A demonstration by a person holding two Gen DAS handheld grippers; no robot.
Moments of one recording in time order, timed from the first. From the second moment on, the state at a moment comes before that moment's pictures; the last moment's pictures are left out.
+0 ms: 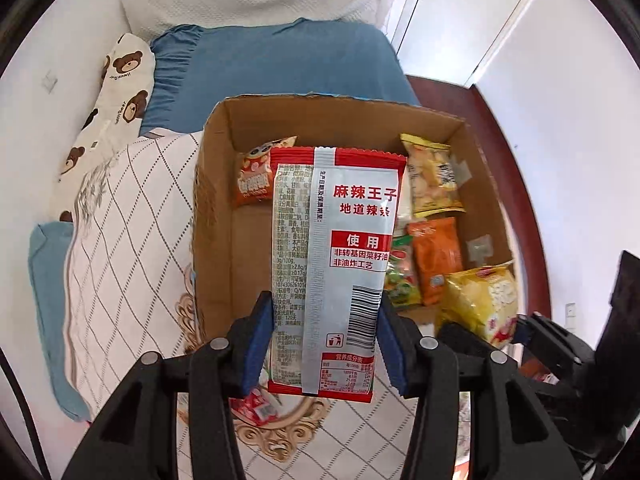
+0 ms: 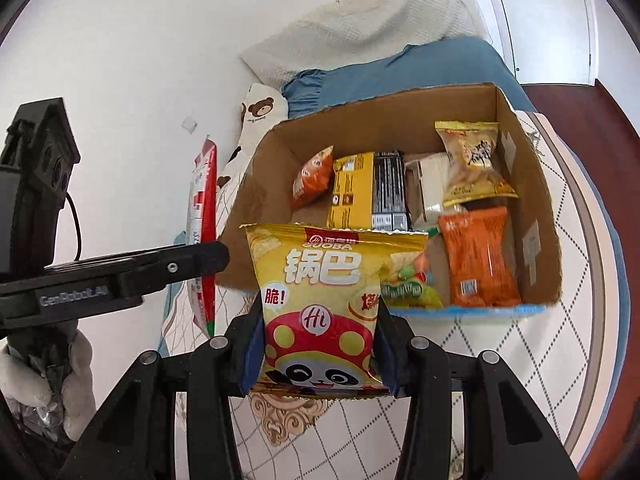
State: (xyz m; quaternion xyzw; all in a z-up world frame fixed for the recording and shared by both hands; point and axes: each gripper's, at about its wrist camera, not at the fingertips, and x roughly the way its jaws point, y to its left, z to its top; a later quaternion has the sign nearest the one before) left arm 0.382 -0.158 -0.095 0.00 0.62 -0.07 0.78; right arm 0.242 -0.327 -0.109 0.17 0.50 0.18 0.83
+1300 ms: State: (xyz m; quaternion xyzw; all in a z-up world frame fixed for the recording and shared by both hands) left arm 0.443 -0.151 -0.181 -0.01 0.65 0.01 0.76; right arm 0.321 -0.324 -0.176 0.09 0.59 0.07 0.80
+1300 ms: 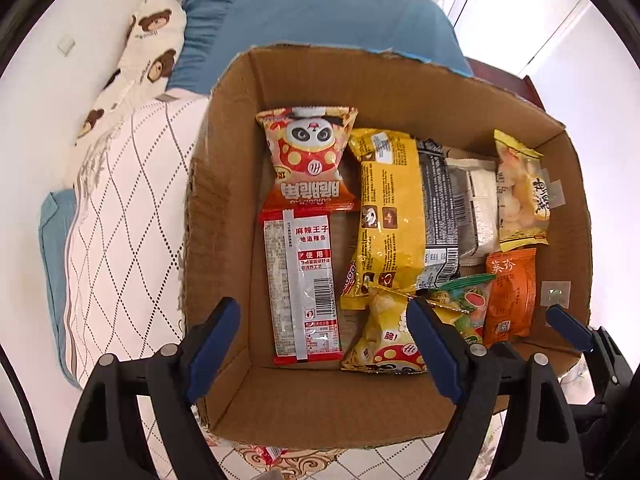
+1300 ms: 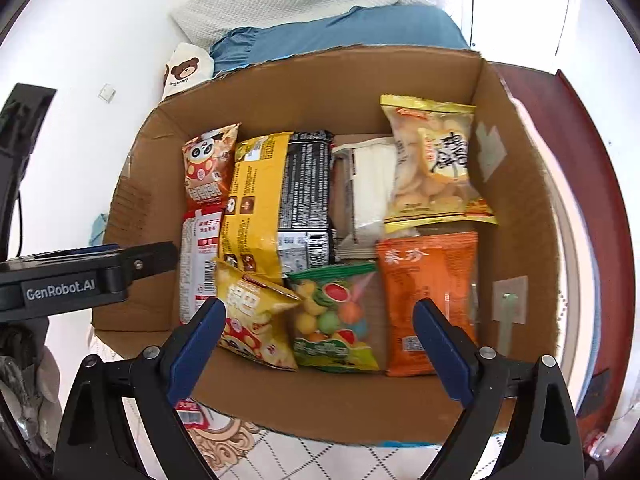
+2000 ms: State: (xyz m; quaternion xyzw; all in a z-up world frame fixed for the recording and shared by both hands) left arm 0.339 -0.171 -0.081 0.00 0.48 -0.02 0.88; right arm 0.234 -0.346 -0.084 0.03 0.47 0.02 0.88
